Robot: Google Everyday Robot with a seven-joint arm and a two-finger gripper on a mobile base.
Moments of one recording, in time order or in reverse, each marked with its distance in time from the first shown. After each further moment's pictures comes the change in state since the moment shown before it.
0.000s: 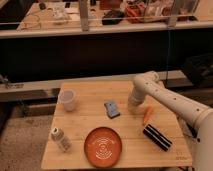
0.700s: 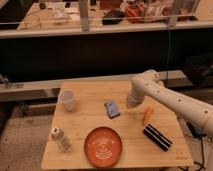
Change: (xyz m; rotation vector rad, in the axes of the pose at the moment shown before) arm -0.023 0.010 -0.036 0.056 0.010 -0.018
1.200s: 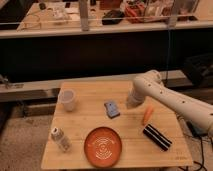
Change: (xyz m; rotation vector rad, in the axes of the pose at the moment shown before) arm -0.005 0.005 -0.011 0.021 -0.015 0.001
